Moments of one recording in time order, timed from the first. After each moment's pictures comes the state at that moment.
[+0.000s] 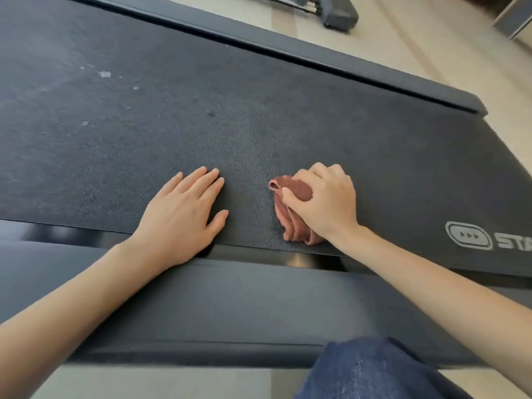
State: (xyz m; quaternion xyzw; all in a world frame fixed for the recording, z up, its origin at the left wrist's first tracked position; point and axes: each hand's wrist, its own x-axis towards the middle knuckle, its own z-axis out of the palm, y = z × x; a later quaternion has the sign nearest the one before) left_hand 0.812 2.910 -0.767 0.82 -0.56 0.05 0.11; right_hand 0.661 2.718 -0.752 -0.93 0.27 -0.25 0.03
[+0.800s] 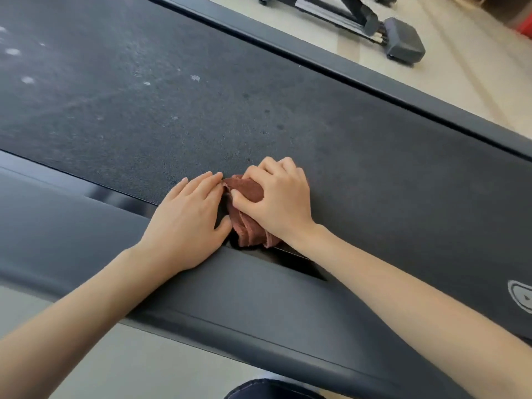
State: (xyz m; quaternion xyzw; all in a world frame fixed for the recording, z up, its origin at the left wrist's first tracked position) left_hand 0.830 2.975 -0.765 0.88 -0.44 0.01 0.15; right_hand 0.771 2.816 -0.754 -0.96 0.10 -0.26 0.07
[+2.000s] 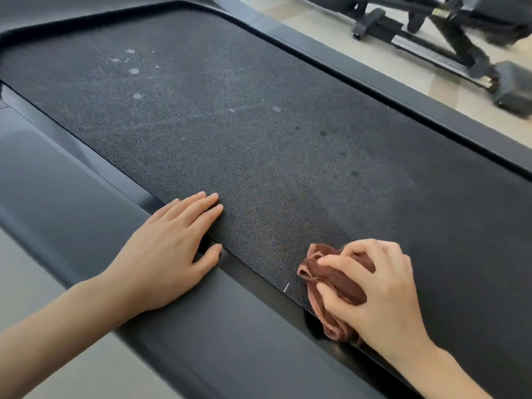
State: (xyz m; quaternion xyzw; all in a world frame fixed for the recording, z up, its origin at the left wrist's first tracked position) left_hand 0.856 3.042 -0.766 0.93 -0.36 0.03 0.12; right_hand 0.729 2.775 -0.752 -0.97 -0.02 -0.23 0.12
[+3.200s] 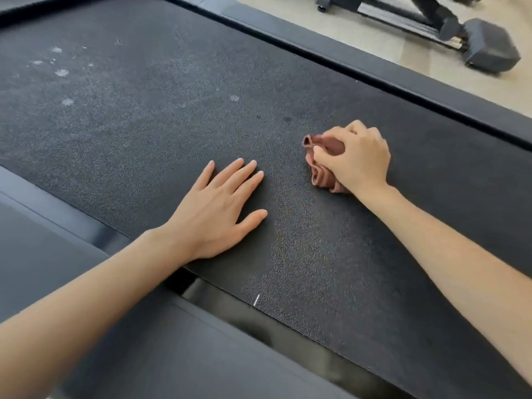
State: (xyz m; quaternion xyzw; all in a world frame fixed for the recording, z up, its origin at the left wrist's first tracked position) left_hand 0.906 2.931 -0.772 0.89 -0.43 0.01 0.12; right_hand 0.887 2.676 -0.750 -0.95 0.16 -0.24 0.06
